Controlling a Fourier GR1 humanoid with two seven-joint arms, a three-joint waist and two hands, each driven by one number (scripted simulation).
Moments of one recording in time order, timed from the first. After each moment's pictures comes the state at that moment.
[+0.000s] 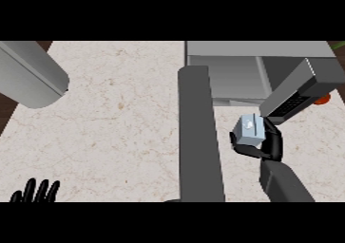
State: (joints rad) left arm 0.68 0.05 -0.10 -2.00 0.25 -0.29 -0.50; right arm -0.49 -0.10 -0.27 -0.34 -0.09 -0.22 -1.10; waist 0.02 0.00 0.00
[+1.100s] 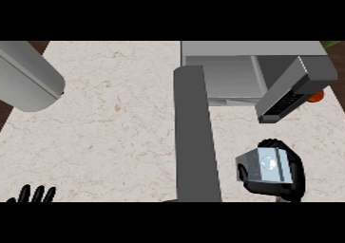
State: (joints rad) left arm 0.73 0.04 -0.11 -2.03 0.25 -0.29 -0.49; right arm 0.06 -0.06 0.02 -1.32 -0.12 -0.09 -0.70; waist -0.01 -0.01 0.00
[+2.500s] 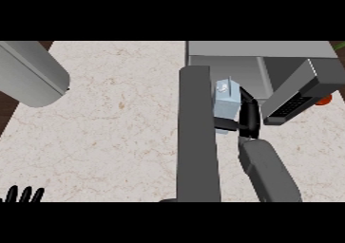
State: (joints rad) left arm 0.70 0.07 0.00 -1.98 0.31 -0.36 -0.49; right arm -0.50 -0.01 0.00 -0.81 -0.08 -0.40 -0.60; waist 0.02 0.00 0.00
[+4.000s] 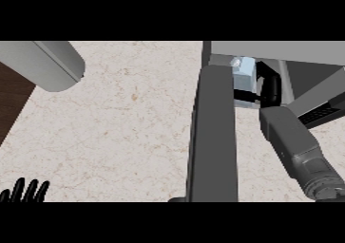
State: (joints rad) left arm 0.64 0.09 0.02 -1.93 0.33 -0.41 -0.49; right arm -0.91 -0.20 -0.15 -0.17 0.01 -0.61 -0.82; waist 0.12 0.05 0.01
